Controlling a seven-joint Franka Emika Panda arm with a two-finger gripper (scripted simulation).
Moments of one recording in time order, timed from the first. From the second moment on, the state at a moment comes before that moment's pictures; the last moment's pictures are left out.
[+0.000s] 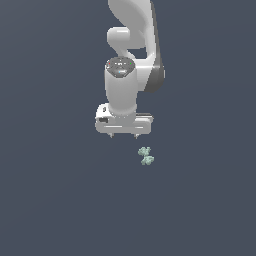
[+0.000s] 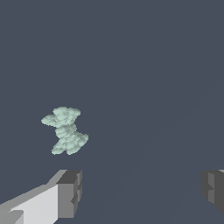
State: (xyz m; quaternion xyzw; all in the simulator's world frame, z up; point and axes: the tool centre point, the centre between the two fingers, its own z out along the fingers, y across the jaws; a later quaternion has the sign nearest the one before) arm -0.001 -0.016 0.173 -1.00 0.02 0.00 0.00
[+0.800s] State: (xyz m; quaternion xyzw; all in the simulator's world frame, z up) arm 0.000 0.007 0.166 -1.00 0.02 0.00 0.02
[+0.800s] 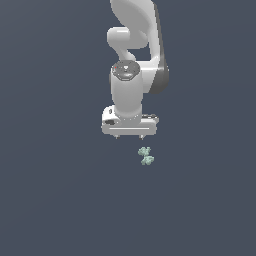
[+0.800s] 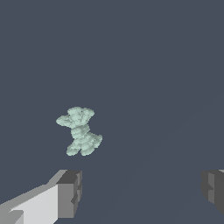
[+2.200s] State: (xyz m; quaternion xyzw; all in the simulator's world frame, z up) arm 0.017 0.086 0.089 -0.99 -0.14 0.00 0.00
